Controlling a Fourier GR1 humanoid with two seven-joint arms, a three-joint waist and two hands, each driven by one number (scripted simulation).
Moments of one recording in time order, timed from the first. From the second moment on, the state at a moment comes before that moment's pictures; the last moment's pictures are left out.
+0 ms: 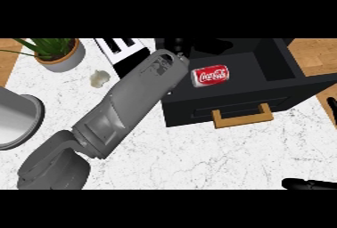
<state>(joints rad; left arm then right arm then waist) -1.42 0.00 -0.64 -0.37 0.58 0.79 -0.06 0.09 -0.10 -0.24 -2.14 -0.04 0.19 0.13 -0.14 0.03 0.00</state>
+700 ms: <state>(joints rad) -1.43 0.00 -0.60 -0.41 0.69 0.80 -0.11 0.06 -0.20 -0.15 -2.21 0.29 0.19 0.03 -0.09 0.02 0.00</state>
